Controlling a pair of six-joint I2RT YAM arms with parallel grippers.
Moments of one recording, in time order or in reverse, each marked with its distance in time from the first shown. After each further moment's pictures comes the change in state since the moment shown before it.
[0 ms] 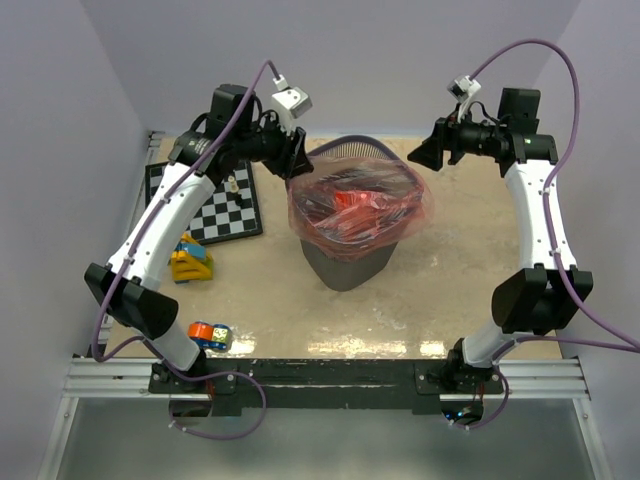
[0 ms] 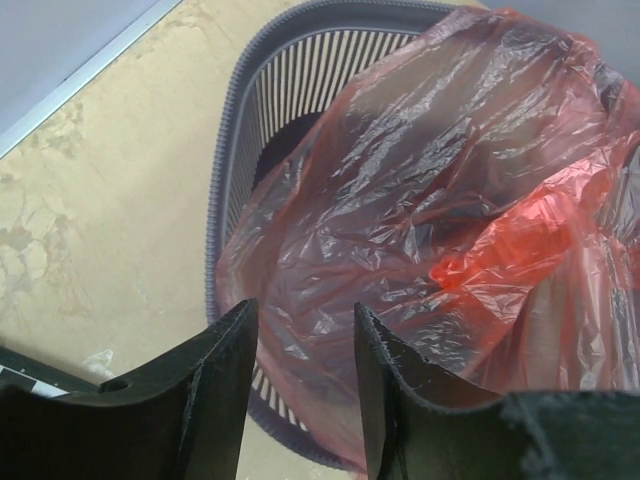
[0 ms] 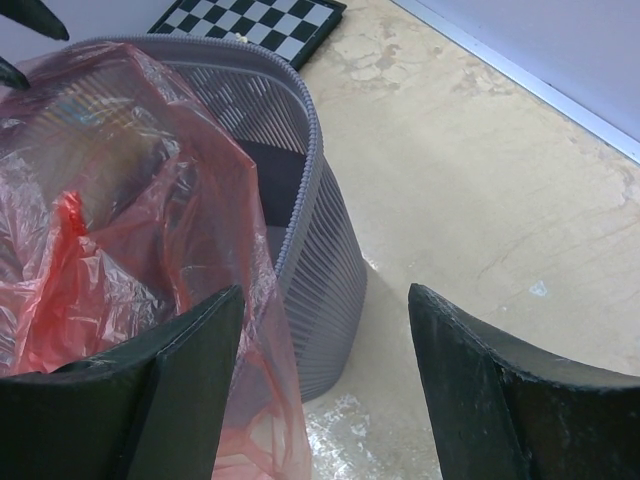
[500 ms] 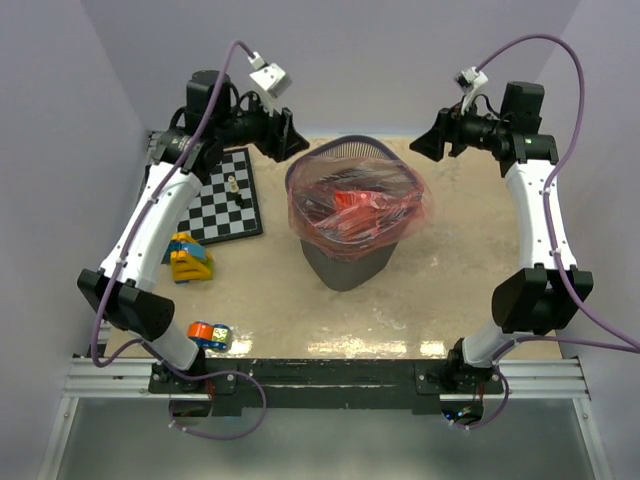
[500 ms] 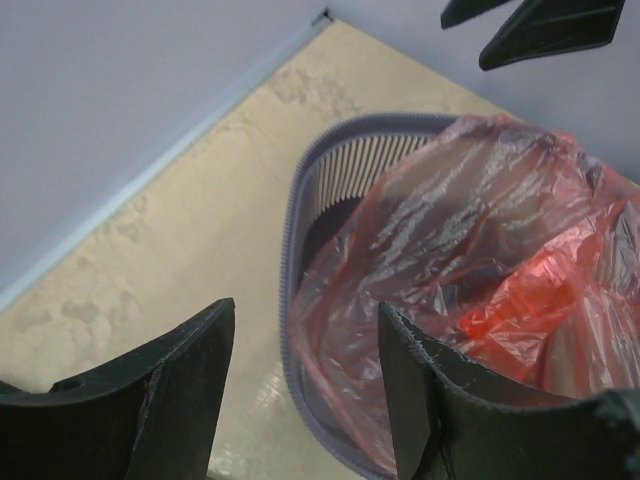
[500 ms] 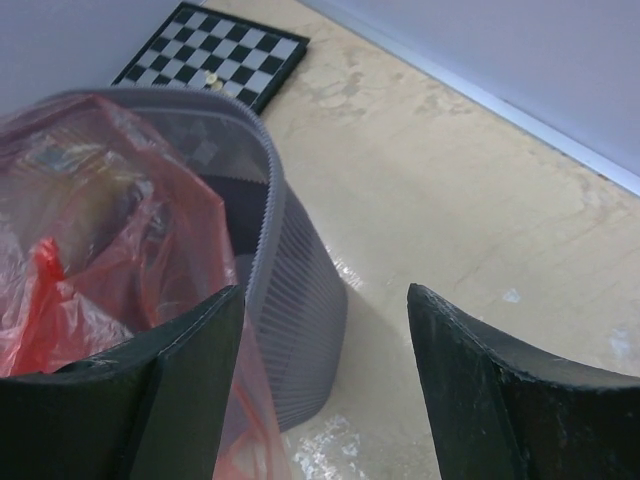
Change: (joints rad) left arm 0.097 -0.038 -0.002 0.222 0.092 -0.024; right arm -0.012 0.000 0.000 0.142 0.077 0.142
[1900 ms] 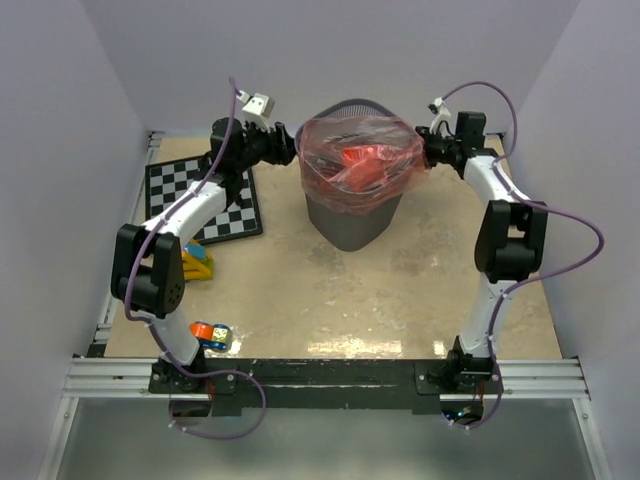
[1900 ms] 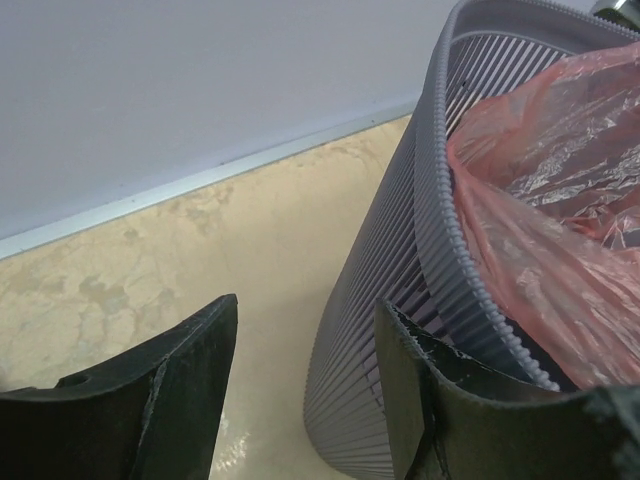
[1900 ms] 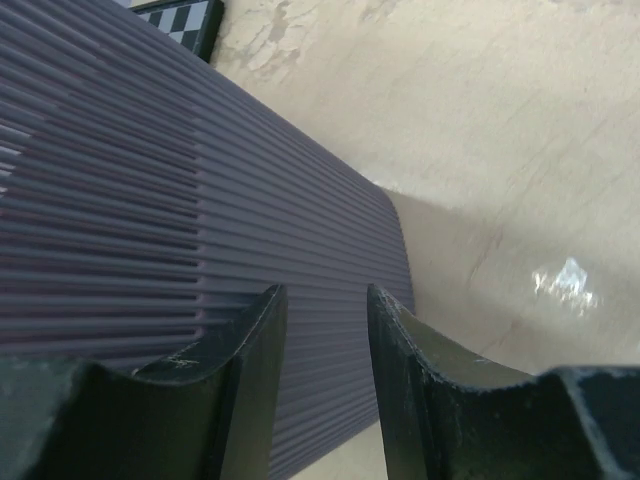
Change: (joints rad) left arm 0.054 0.169 -0.523 0.840 -0.223 -0.286; right arm 0.050 0.441 -0.082 0.371 0.042 0.299
